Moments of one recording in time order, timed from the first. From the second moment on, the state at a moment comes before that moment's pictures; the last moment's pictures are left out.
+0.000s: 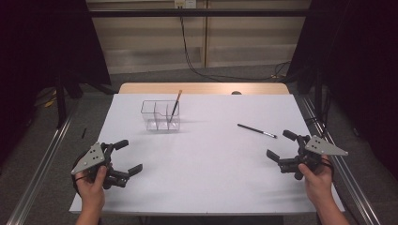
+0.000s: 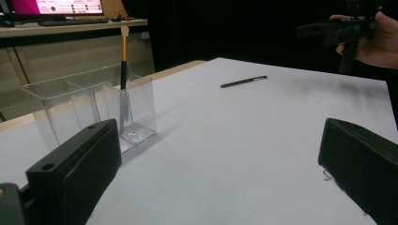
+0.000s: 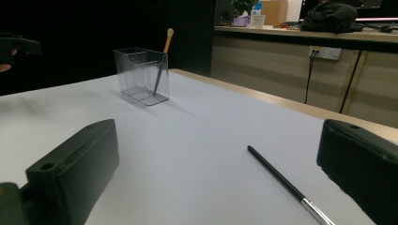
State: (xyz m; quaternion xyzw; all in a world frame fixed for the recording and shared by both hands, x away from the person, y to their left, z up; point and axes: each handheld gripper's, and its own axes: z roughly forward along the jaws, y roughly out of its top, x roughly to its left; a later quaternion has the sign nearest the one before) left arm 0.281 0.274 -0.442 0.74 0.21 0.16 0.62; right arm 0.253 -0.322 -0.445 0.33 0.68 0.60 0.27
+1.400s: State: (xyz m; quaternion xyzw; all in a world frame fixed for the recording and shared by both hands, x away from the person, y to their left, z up) left arm 0.284 0.268 -0.440 0.74 0.20 0.16 0.62; right arm 0.310 -0.339 -0.437 0.39 0.66 0.57 0.30
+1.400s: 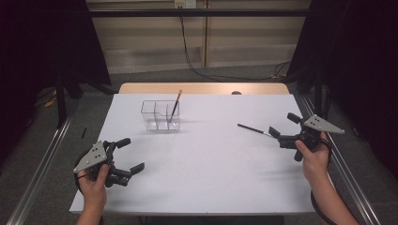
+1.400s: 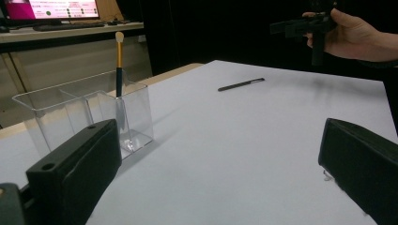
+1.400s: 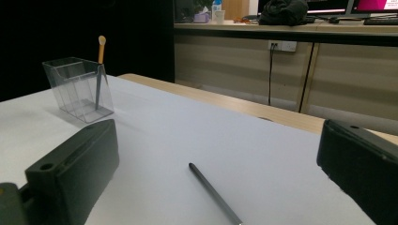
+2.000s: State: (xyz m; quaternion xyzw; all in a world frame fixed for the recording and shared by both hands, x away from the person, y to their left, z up) left arm 0.284 0.268 -0.440 0.74 0.19 0.16 0.62; right arm 0.337 -0.334 -0.434 0.40 0.67 0.56 0.29
